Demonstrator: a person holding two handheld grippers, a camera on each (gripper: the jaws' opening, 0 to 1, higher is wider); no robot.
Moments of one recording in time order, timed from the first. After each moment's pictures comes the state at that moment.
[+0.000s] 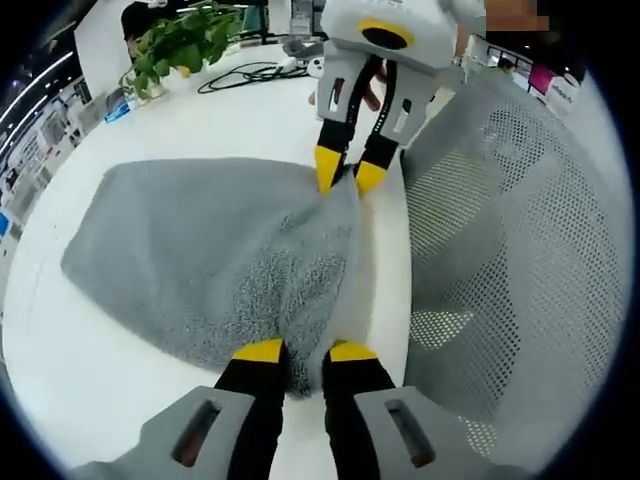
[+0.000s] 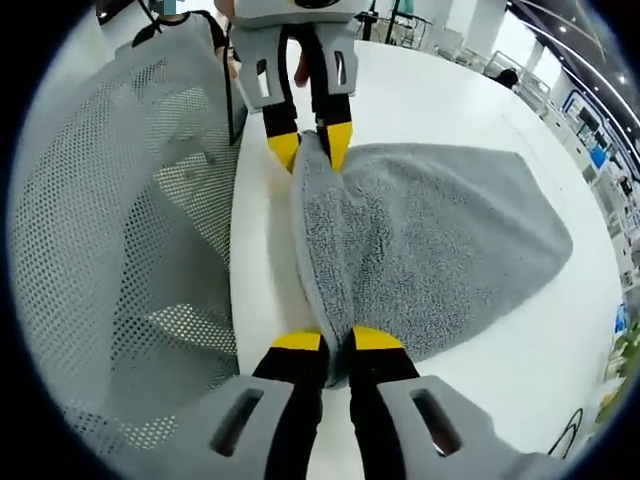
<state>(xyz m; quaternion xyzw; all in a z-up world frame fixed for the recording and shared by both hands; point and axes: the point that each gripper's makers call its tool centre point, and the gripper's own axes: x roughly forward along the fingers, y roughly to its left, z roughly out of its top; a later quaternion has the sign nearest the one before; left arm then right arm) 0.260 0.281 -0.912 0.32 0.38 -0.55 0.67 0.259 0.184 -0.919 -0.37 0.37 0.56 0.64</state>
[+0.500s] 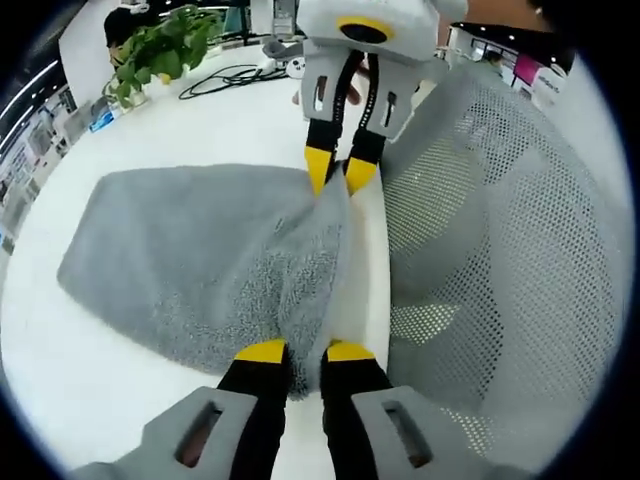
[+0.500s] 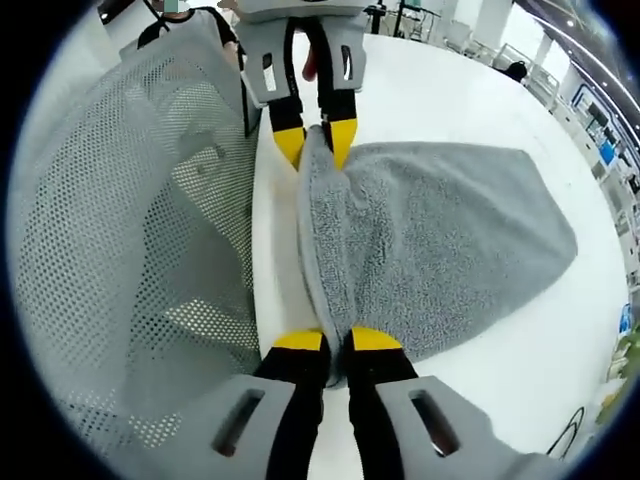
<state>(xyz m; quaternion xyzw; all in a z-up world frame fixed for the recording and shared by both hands) 0.253 0.278 -0.904 0.32 0.38 -0.56 0.66 0.247 0.182 -0.909 -0.38 0.39 0.56 0.62</state>
